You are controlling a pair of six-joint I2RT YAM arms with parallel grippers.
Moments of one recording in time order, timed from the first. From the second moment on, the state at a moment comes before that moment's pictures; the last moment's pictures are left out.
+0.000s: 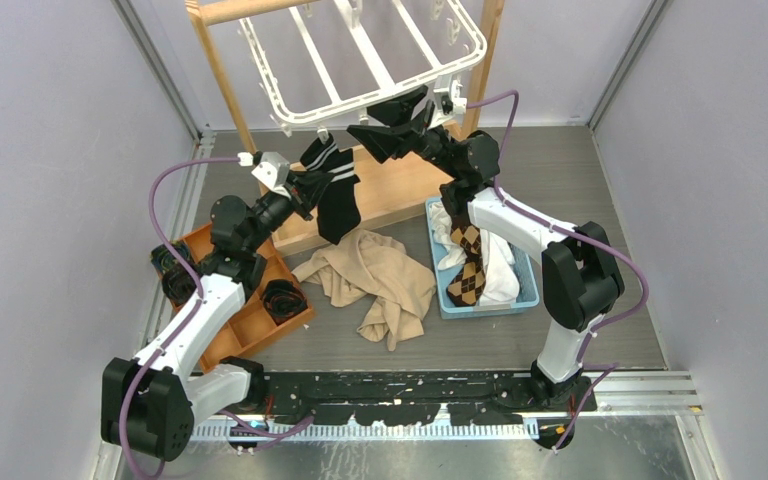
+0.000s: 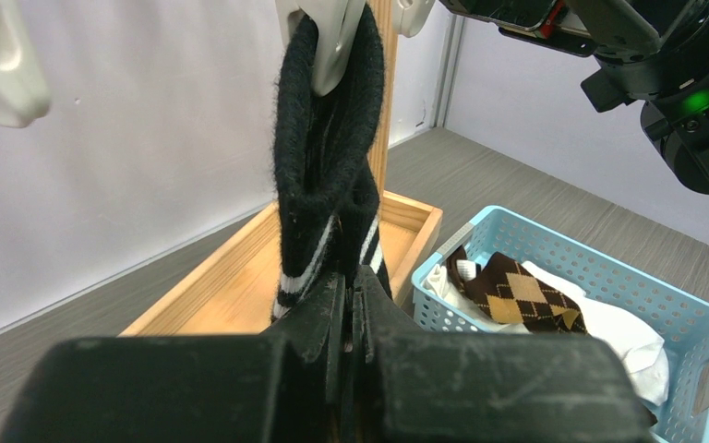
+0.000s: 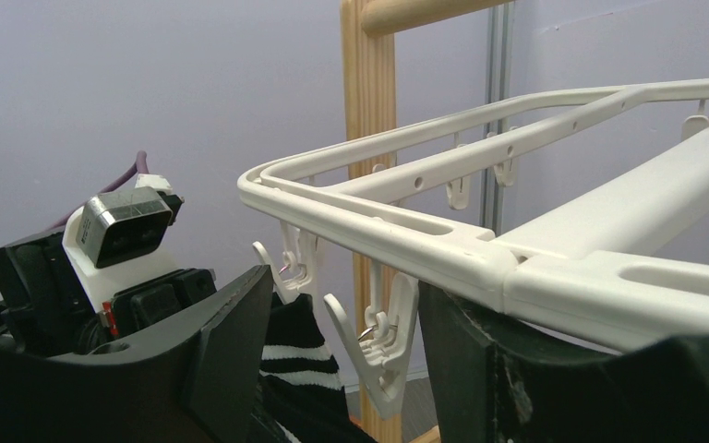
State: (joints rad) left arm -0.25 1.07 0.70 0.62 0.49 -0.14; right arm 0.56 1.79 1.37 1.19 -0.60 0.51
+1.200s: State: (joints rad) left arm -0.25 1.03 0.74 0.61 0.61 -0.23; right arm 0.55 1.77 1.37 1.09 -0.57 0.53
